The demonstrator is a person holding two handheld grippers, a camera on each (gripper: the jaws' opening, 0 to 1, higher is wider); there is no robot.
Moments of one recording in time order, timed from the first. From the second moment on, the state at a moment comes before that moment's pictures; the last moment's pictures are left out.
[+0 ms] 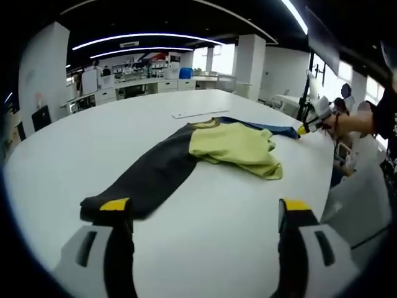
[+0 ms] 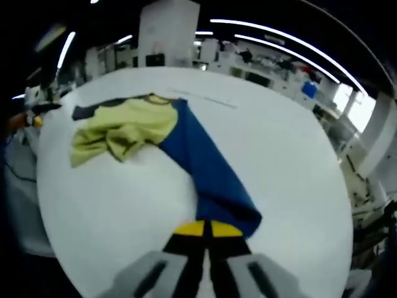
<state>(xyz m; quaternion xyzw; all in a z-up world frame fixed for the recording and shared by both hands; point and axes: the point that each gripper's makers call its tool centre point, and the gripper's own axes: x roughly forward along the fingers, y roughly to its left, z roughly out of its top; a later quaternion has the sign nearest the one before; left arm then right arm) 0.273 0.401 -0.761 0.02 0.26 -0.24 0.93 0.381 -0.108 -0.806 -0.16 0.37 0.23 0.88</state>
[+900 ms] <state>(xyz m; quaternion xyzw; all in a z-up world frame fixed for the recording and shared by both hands) 0.271 0.389 -0.761 0.02 0.26 -0.25 0.93 0.434 -0.183 -0.742 0.22 0.27 0.06 0.94</state>
